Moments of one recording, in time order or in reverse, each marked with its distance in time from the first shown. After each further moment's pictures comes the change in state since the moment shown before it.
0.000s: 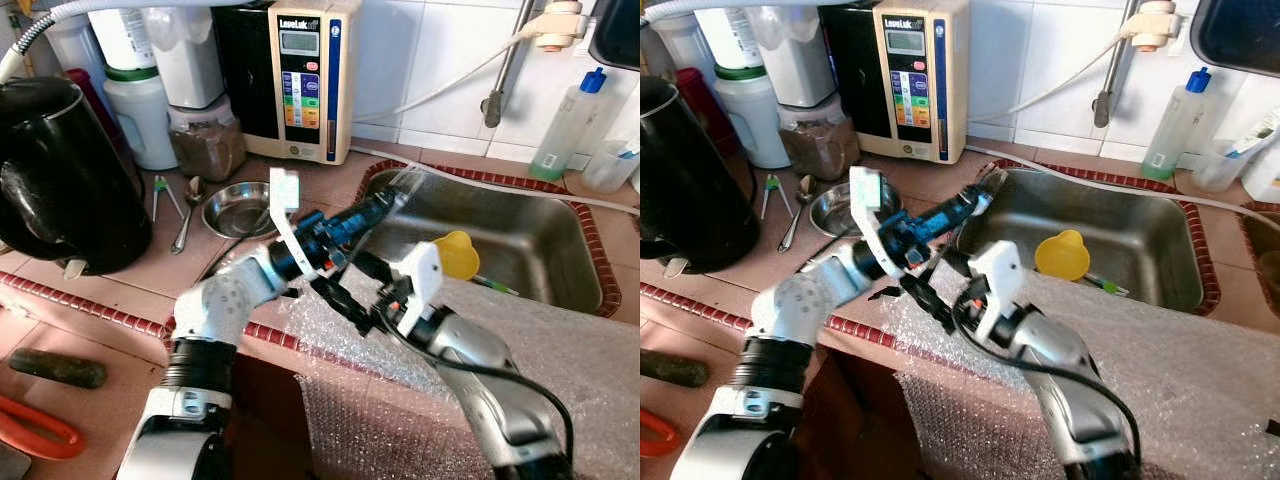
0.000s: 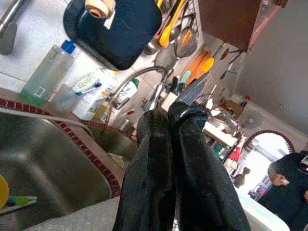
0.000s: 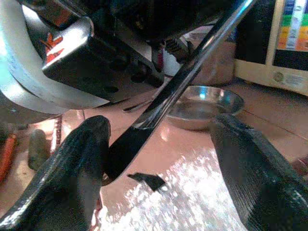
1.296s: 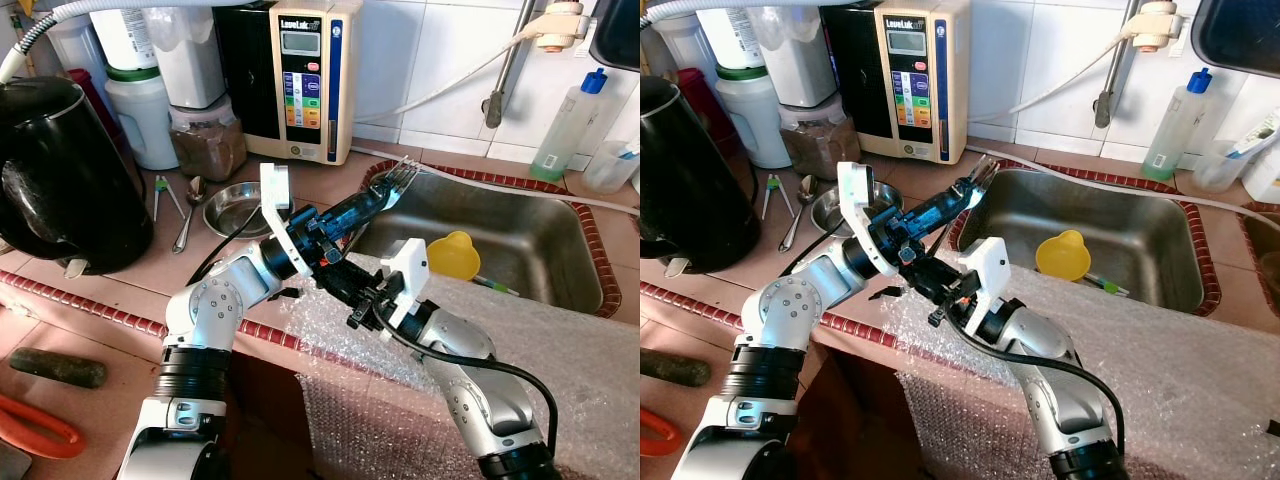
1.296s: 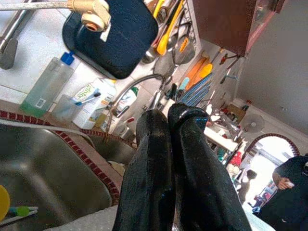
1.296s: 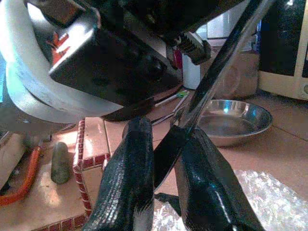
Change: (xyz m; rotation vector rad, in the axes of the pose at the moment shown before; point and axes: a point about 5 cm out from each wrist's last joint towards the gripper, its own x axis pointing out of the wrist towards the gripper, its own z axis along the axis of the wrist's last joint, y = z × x) left arm -0.001 -0.008 0.004 0.020 -0.025 -0.001; right arm 0.010 0.005 -0.001 0.032 -0.056 0.053
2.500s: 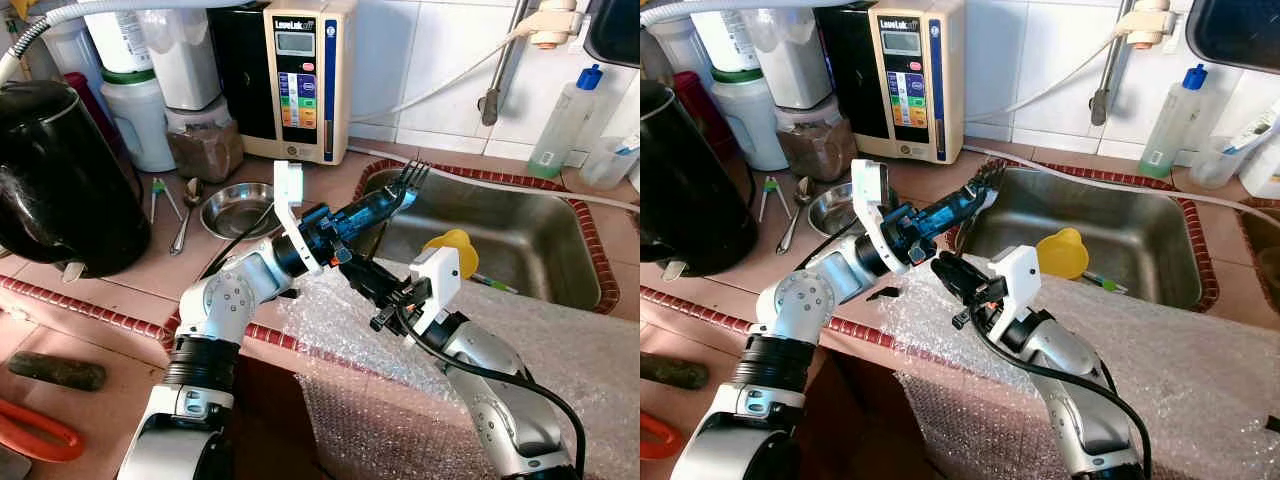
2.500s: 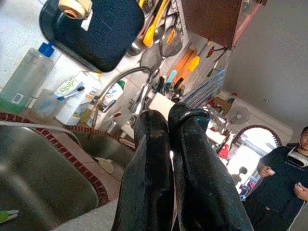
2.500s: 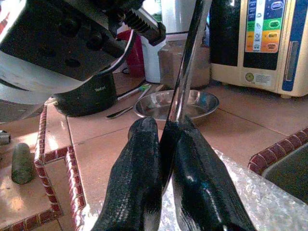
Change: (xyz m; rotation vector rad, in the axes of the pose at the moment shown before) left arm 0.008 0.004 0.000 0.004 0.011 -0.039; right arm -0.028 -0.010 0.000 -0.028 0.019 -0.154
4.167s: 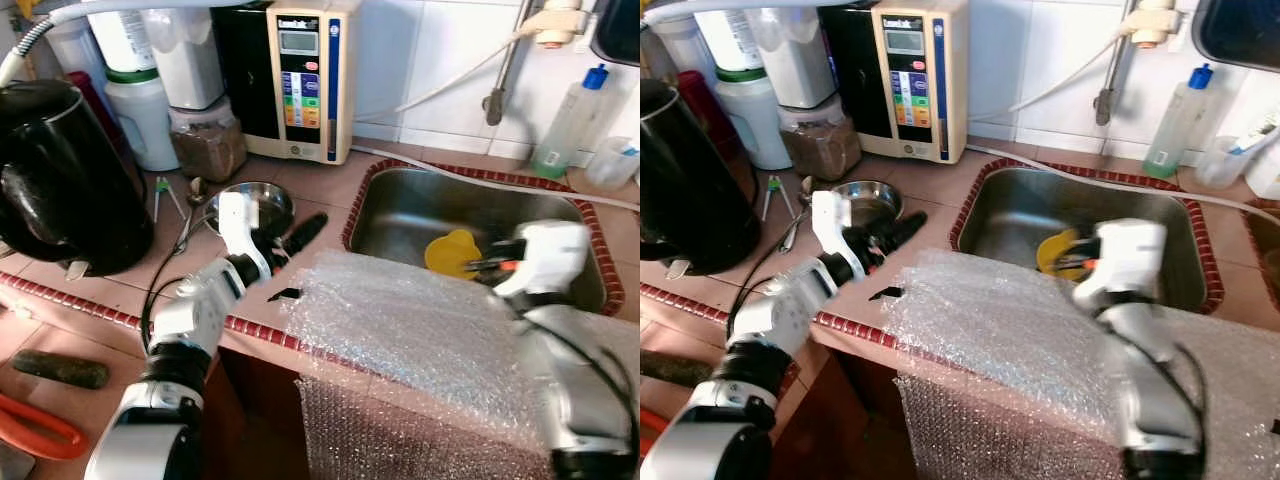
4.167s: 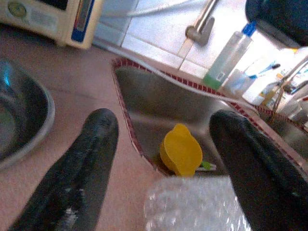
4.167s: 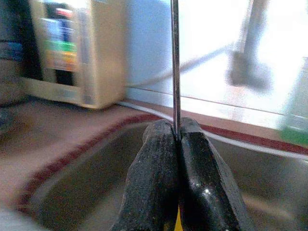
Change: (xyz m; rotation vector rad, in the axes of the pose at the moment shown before) left arm -0.077 0.066 -0.003 0.295 0.082 0.702; right arm -0.061 -0.094 0.033 -0.268 -0.048 -0.750
